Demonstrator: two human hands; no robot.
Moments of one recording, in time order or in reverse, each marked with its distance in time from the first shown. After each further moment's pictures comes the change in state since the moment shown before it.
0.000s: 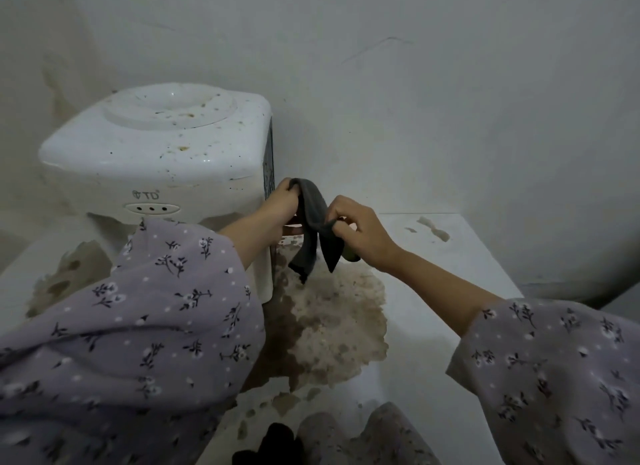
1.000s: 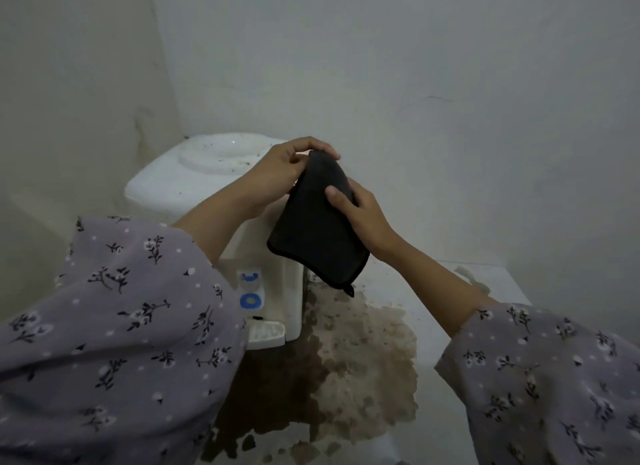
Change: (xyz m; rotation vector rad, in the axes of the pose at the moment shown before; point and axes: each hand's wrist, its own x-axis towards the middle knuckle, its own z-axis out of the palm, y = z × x) left_hand -0.051 0.101 -0.071 0.316 -0.068 0.610; right_hand 0.081 -0.063 0.005 0.319 -0.017 0.067
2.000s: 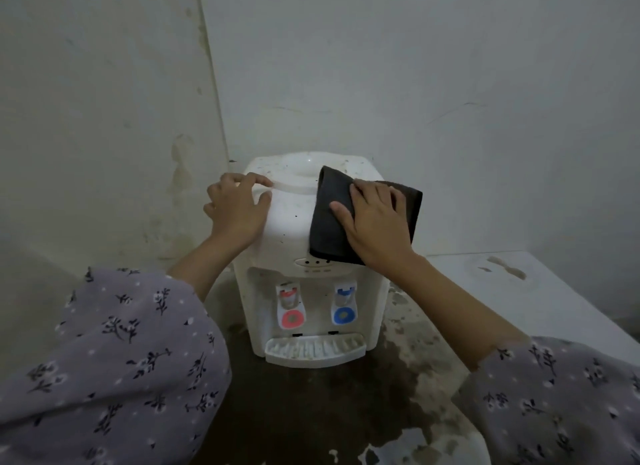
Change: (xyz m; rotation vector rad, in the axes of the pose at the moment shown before) left_hand -0.033 -0.112 -0.171 0.641 0.432 -0.123; right_hand 0.038 -0.022 0.150 -1.300 0.379 -0.046
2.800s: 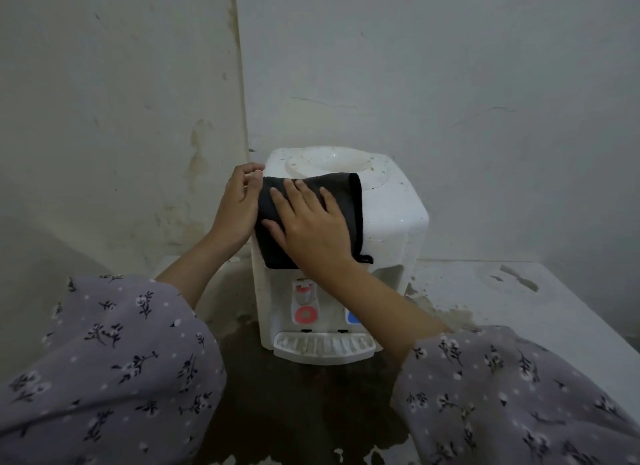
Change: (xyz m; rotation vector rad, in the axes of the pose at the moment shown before) left_hand 0.002 -0.045 -0.007 -0.582 -0.044 0.038; right_hand 0.011 -0.105 0.041 -0.098 0.238 -0.320
